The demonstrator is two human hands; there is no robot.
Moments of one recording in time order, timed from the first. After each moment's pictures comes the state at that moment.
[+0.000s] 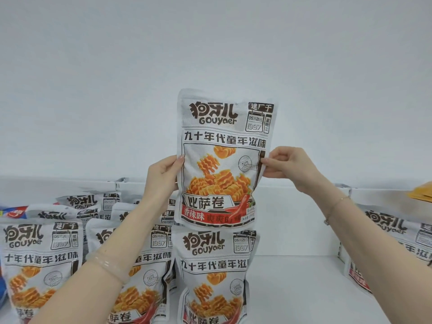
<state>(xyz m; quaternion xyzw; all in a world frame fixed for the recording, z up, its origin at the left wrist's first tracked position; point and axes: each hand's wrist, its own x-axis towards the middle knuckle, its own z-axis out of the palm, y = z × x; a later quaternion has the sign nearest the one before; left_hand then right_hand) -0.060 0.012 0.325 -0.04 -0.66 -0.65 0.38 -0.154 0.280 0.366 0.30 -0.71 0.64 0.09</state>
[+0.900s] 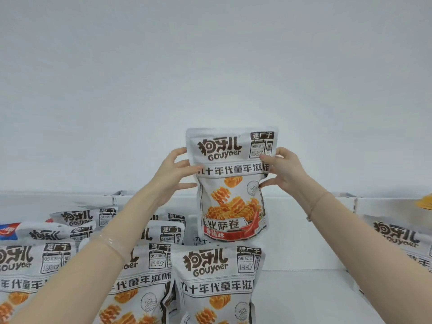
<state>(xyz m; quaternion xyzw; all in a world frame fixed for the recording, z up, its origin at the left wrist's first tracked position) -0.103 -0.011 0.363 -0.07 -0.71 -0.66 0.22 -0.183 0.246 0.384 0.18 -0.64 0.74 0.08</state>
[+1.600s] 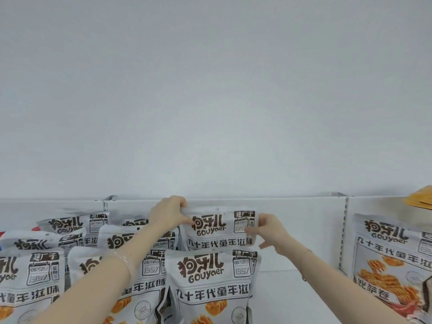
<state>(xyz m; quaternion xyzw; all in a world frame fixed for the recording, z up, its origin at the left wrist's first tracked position) -0.147 -0.024 0.287 0.05 -0.95 -0.18 0.24 -0.218 0.249 0.241 0.14 -0.83 0.54 0.00</state>
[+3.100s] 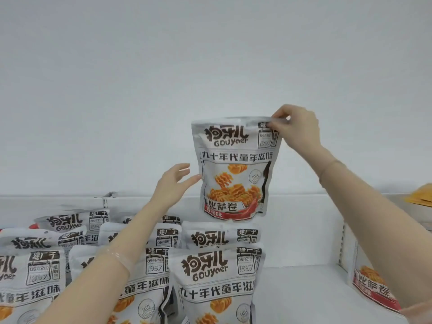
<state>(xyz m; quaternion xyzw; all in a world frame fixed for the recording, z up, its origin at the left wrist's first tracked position) -0.126 -0.015 0.334 -0.03 -0.81 -0.50 0.30 -0.183 0.262 0.453 0.19 -0.79 0.34 0.47</state>
